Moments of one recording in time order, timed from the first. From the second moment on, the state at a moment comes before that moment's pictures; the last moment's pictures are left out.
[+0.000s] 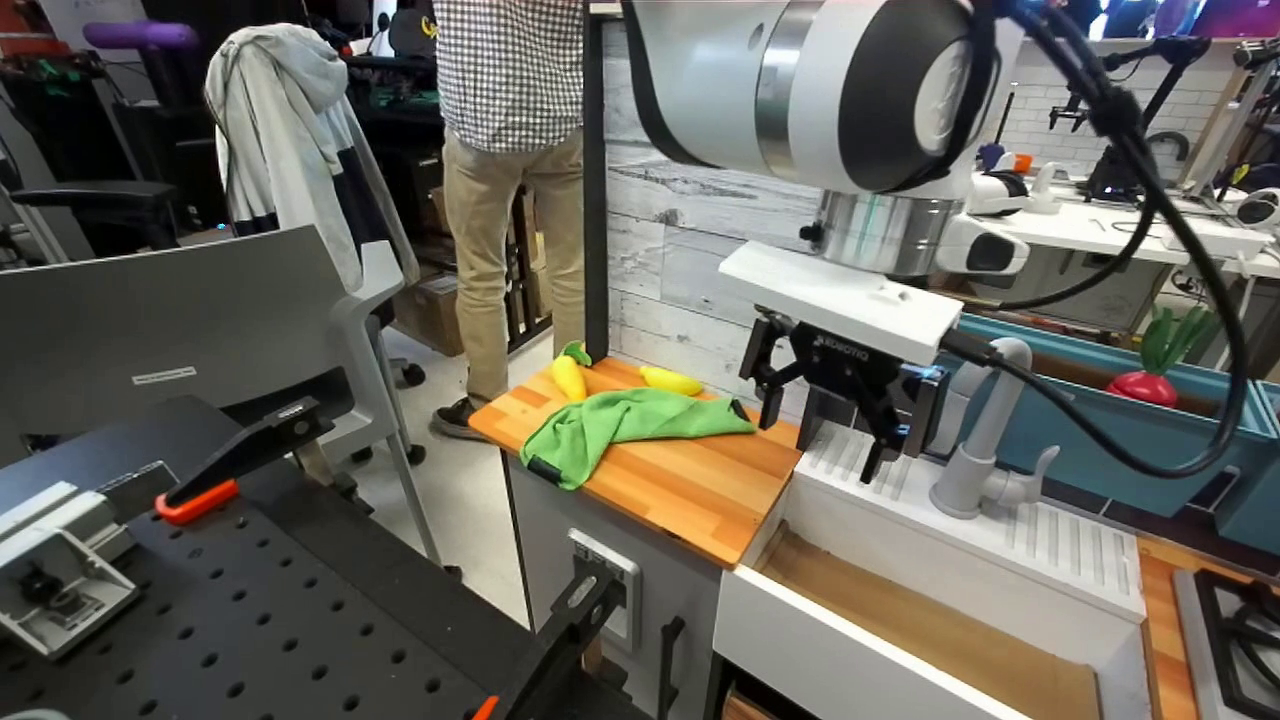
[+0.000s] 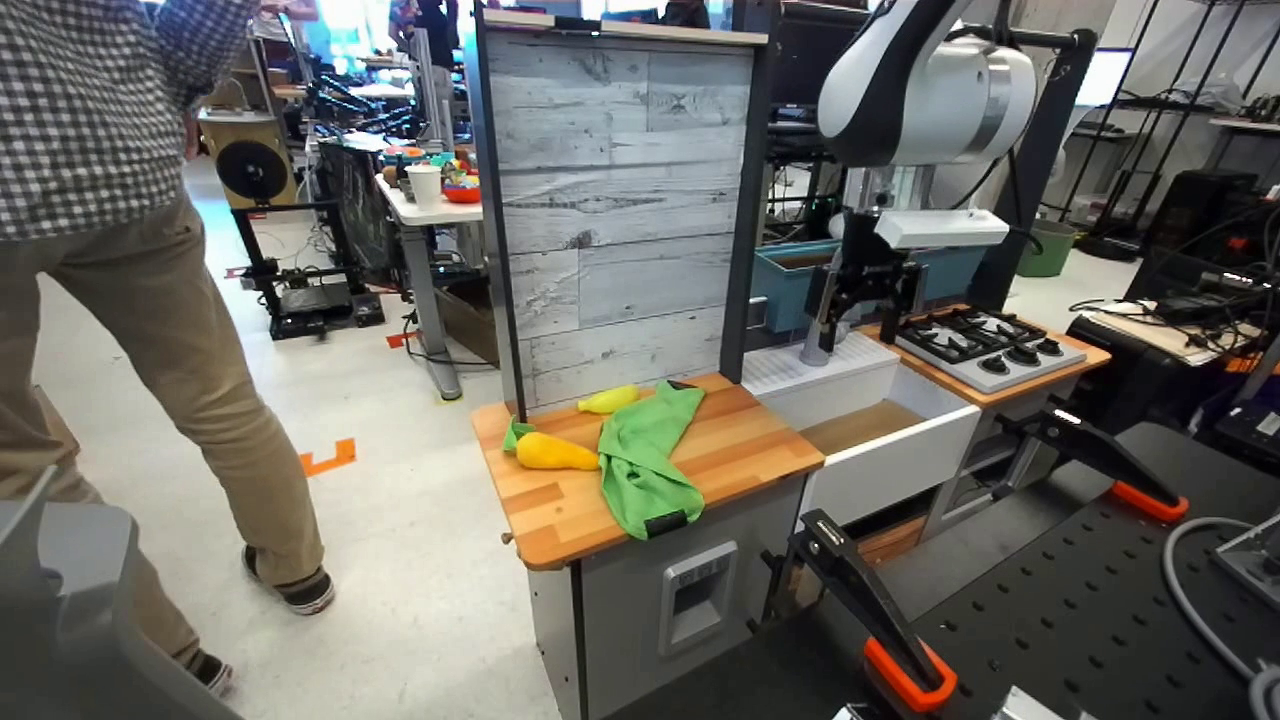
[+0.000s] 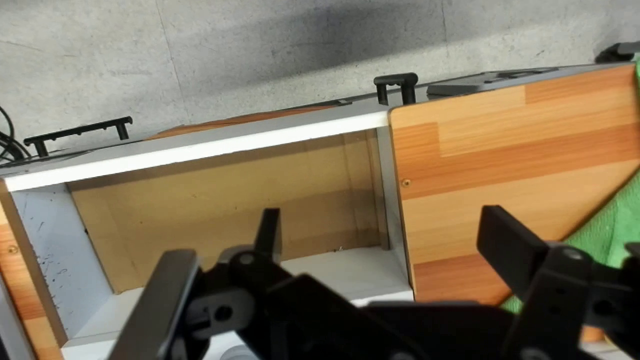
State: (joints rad) arm -0.23 0.83 -0.04 -1.75 0.02 2.49 -0.12
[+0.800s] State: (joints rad) arm -0.36 0.76 -0.02 -1.71 0.22 2.49 -0.12
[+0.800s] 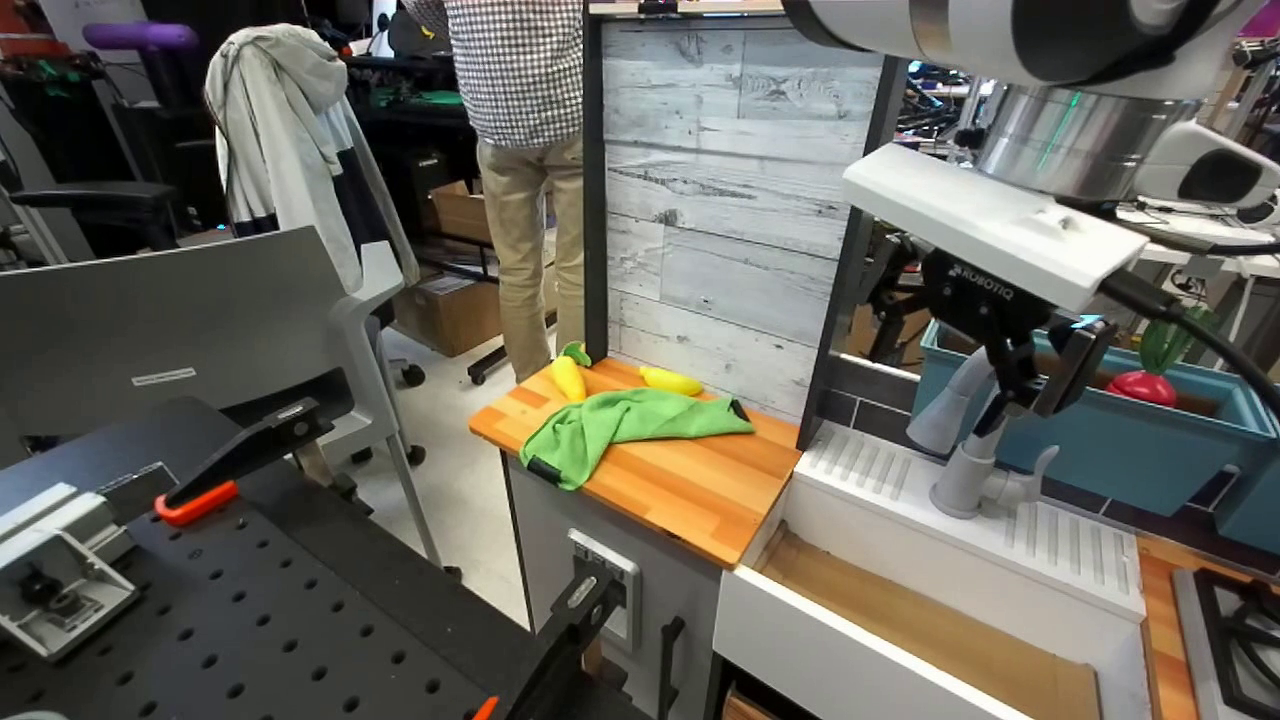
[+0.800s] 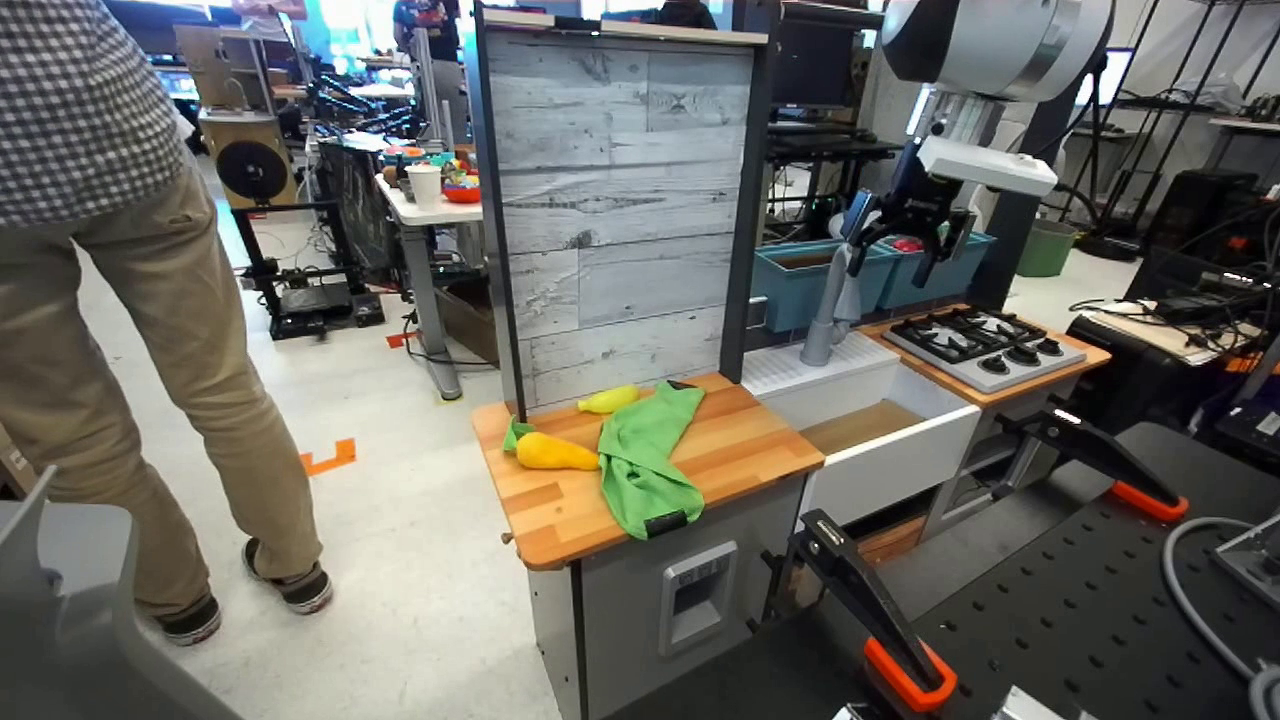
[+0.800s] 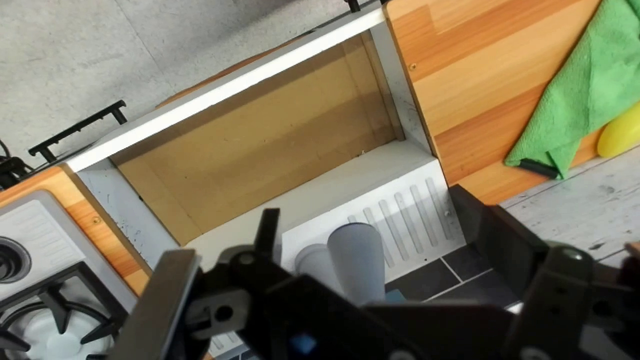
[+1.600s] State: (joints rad) arm -0.34 0.89 -0.05 -1.53 0.23 2.49 0.04
